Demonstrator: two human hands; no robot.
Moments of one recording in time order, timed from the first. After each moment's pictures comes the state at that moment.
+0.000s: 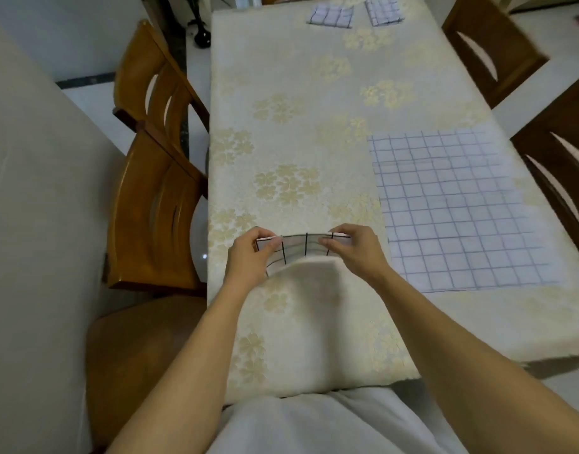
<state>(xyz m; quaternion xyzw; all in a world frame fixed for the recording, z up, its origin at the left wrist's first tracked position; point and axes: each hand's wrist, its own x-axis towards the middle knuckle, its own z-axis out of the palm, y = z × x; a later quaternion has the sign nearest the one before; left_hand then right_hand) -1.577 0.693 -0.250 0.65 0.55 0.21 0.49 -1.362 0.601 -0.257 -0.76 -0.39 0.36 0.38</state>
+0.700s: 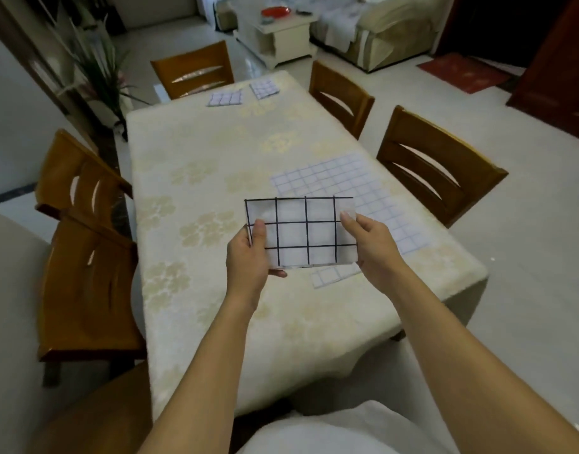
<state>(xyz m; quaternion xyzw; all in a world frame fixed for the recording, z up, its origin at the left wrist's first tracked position) -1.453 0.543 -0.110 0.59 0.43 0.31 0.61 -1.289 0.427 -0.127 -0.66 -0.19 0.35 0.64</state>
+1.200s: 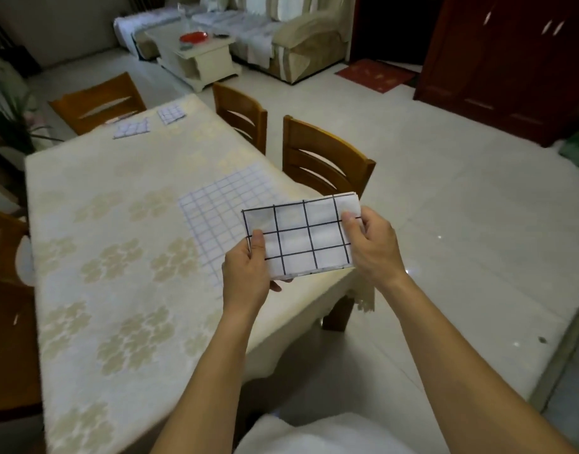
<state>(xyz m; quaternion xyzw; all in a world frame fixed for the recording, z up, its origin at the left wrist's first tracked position) -1.324 0.344 -0.094 0.72 0.36 0.24 0.54 -1.183 0.206 -0.106 -0.77 -0.24 0.08 0.58</state>
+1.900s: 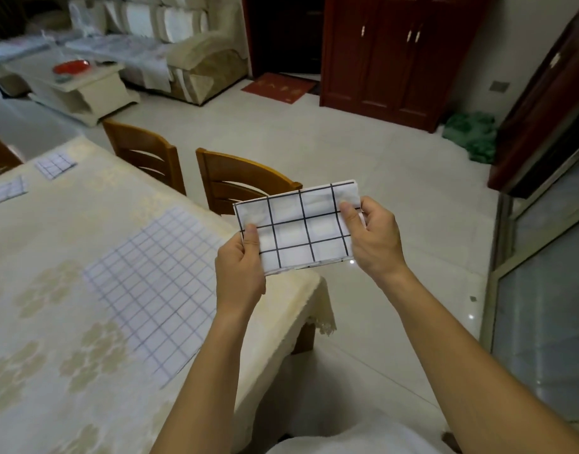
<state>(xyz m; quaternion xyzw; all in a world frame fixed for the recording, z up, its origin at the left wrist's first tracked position) -1.181 0.345 -0.088 0.76 0.23 0.21 0.56 -1.094 0.166 -0.078 -0.80 -0.12 -0.06 0.59</state>
